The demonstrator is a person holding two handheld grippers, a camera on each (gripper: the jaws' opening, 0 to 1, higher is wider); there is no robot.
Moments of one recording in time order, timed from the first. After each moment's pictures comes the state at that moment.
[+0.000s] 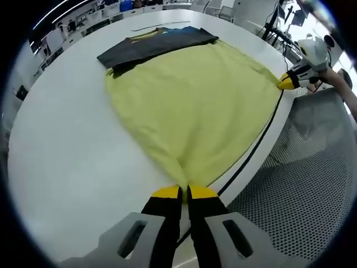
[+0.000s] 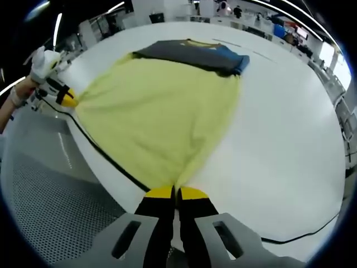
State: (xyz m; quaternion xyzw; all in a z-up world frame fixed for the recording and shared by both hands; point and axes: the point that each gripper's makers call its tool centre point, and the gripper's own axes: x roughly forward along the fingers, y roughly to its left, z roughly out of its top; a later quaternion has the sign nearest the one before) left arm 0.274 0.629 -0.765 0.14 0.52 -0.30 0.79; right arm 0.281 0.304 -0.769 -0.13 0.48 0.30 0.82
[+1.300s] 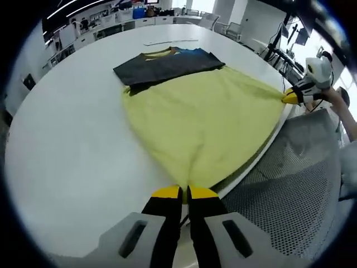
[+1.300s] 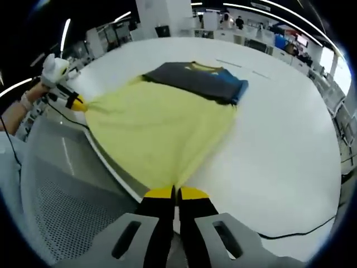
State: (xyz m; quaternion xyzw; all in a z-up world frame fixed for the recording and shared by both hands) left arm 0.270 0.631 -0.721 0.09 0.49 -0.28 0.82; right arm 0.269 0.307 -0.710 -0.11 0.43 0.32 0.84
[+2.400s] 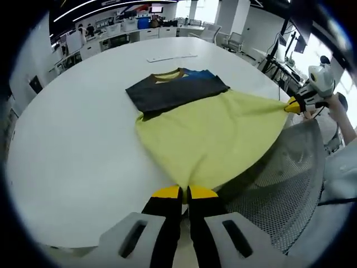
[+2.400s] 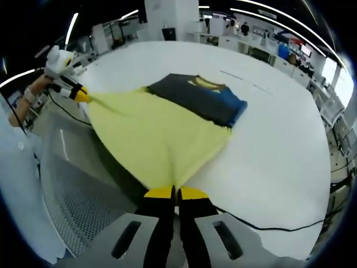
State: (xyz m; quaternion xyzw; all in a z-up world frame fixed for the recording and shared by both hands) left arm 0.254 0.628 -0.668 0.08 0.46 -0.27 0.84; right arm 0.244 0.306 -0.662 -0.14 0.42 0.32 0.84
